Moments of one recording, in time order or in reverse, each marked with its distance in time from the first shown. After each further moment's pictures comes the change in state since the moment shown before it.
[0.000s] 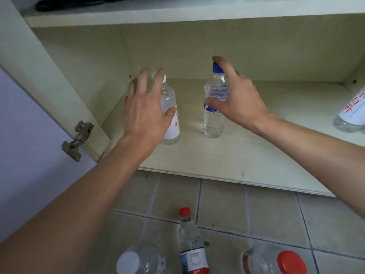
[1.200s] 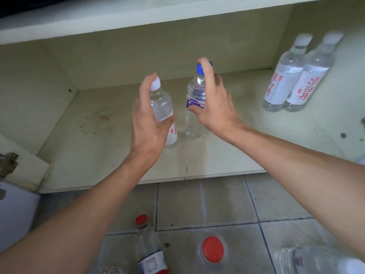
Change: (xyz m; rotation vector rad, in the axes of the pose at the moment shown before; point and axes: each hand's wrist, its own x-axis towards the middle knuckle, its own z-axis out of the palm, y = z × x) left_hand -0.026 0.136 0.067 -0.817 -0.060 0.040; right_hand -0.058 0.078 -0.060 0.037 0.174 0.168
